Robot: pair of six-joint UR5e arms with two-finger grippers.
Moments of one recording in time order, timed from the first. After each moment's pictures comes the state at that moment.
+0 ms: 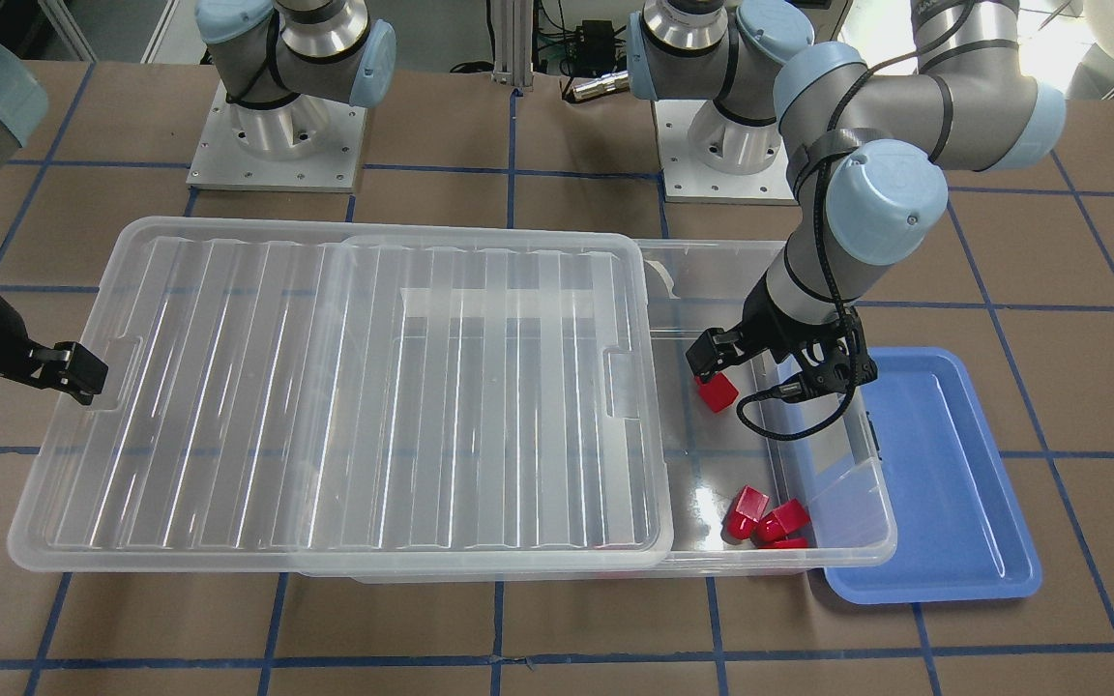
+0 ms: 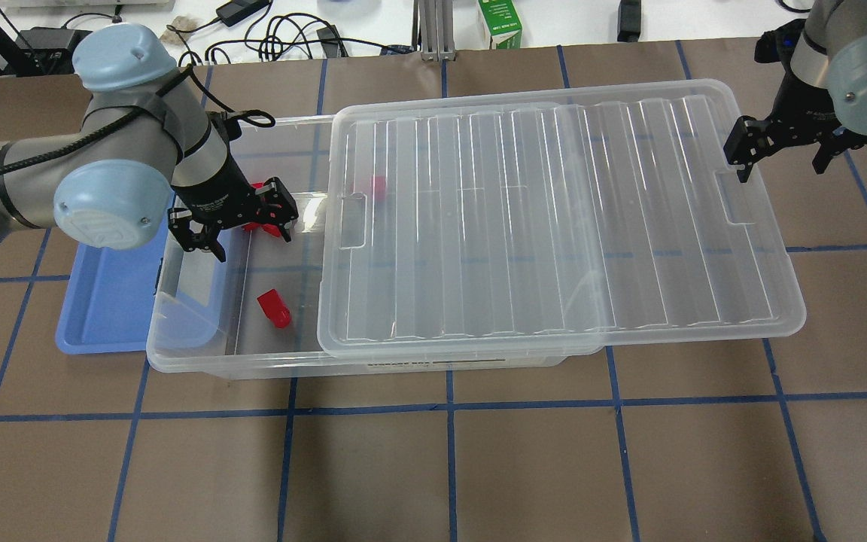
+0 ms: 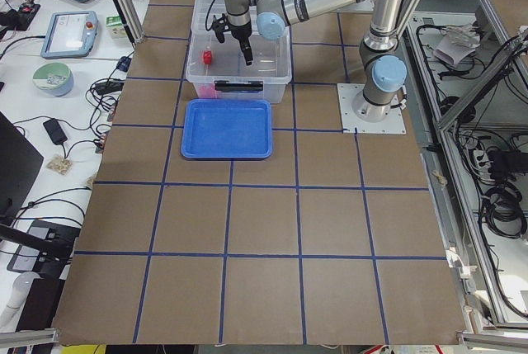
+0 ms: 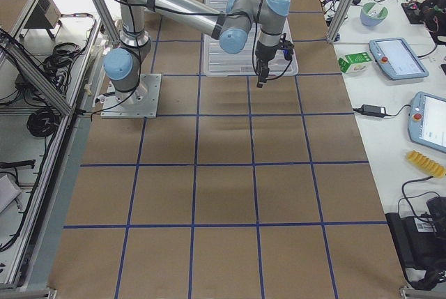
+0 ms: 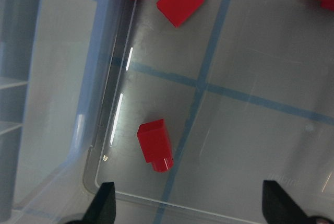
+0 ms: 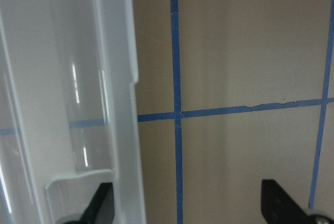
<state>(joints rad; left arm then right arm) -1.52 -1.74 -1.83 -1.23 1.54 -0.25 1.30 -1.33 1.61 -1.83 -1.74 -0.23</state>
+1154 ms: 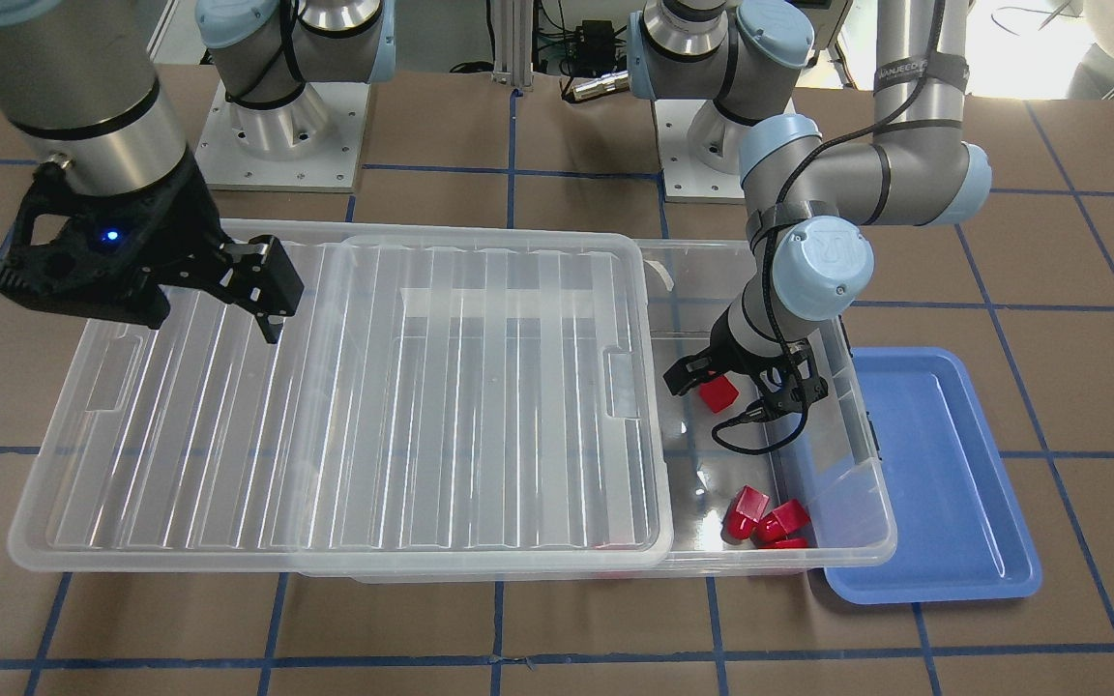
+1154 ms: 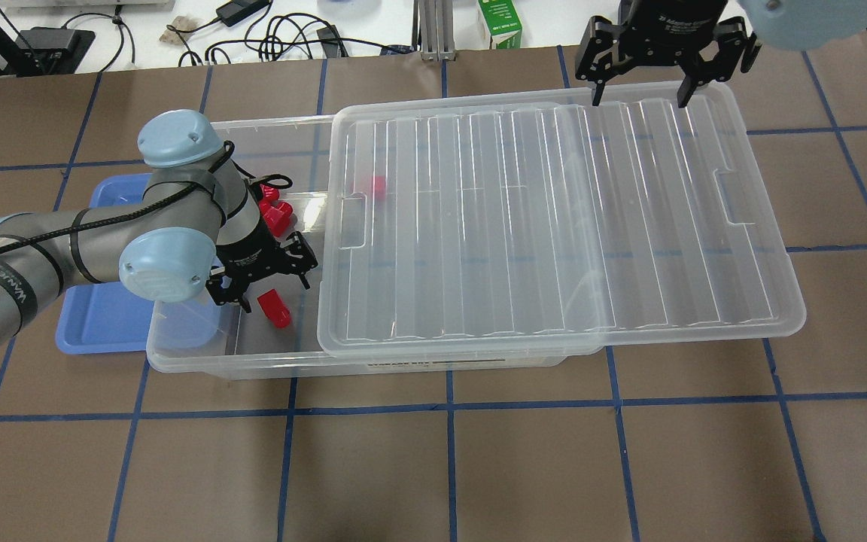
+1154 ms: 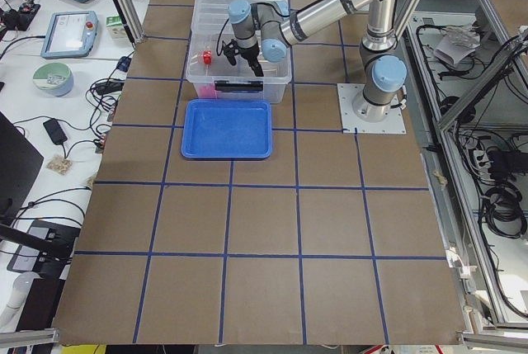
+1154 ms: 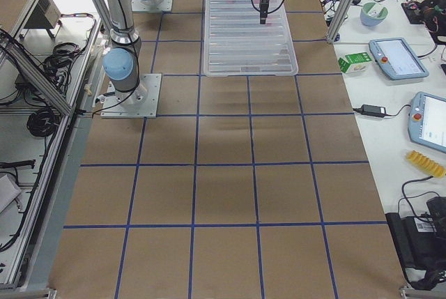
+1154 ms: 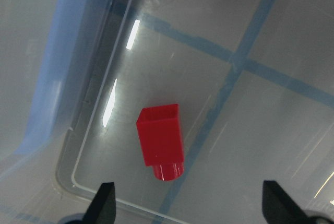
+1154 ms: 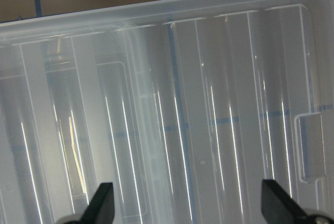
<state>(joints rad) -1.53 -1.83 -1.99 -1.06 1.55 -0.37 1.64 -1.40 1.38 -1.62 -1.62 0.18</state>
